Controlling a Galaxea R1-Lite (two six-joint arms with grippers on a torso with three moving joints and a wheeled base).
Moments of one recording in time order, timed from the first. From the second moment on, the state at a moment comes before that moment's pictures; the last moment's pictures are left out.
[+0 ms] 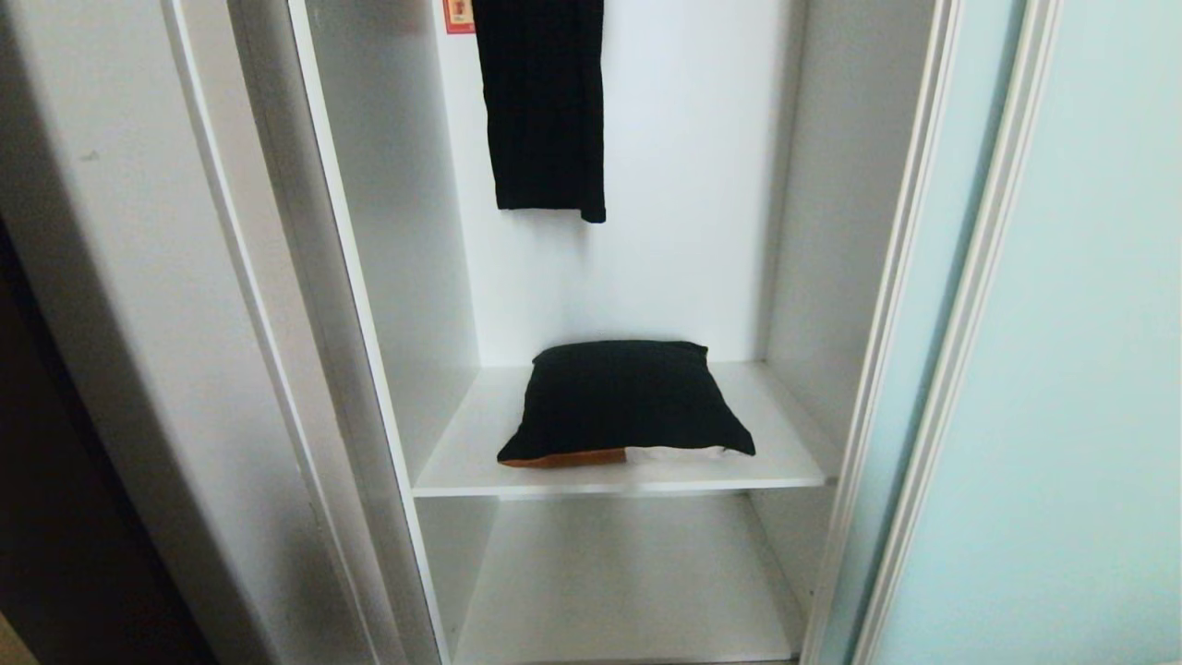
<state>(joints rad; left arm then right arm) 0.00 0.00 0.00 0.01 -0.01 0.10 0.00 0.00 -0.02 0.02 0.01 -0.07</state>
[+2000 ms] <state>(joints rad) 0.00 0.00 0.00 0.01 -0.01 0.10 0.00 0.08 -0.51 0.23 0.05 -0.07</state>
